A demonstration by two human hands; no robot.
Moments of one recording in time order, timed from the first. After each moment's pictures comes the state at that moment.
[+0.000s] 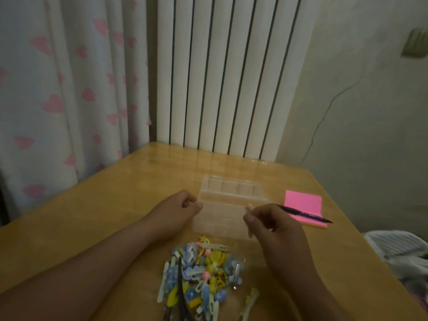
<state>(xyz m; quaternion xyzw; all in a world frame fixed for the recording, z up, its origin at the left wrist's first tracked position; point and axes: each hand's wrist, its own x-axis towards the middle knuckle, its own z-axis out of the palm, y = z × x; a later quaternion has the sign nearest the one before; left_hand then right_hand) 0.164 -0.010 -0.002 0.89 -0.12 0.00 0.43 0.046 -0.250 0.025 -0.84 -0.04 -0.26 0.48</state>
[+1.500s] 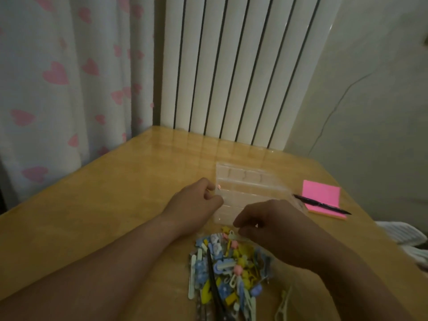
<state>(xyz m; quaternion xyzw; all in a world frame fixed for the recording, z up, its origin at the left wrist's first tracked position) 0.163 -0.013 -0.009 0.89 -0.14 0.02 0.43 0.066 -0.214 0.057 -0.98 -0.13 0.00 0.14</state>
